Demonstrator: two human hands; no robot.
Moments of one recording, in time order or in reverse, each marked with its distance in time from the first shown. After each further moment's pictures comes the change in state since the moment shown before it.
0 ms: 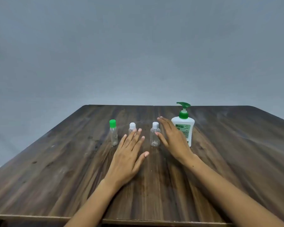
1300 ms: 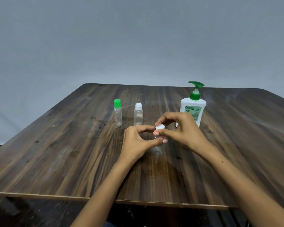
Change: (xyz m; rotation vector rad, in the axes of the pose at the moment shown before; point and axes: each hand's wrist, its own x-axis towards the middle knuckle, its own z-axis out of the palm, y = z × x) left_hand 0.010 0.023 -0.014 -0.869 0.019 -0.476; right_hand -0.006 -0.059 -0.048 0.427 -0.278 0.097
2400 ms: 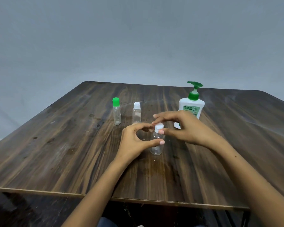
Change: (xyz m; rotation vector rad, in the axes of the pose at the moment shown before) left_hand -0.001 -0.004 0.002 0.047 0.040 0.044; right_hand 0.005 -0.005 -0.026 -0.115 -0.249 0.031
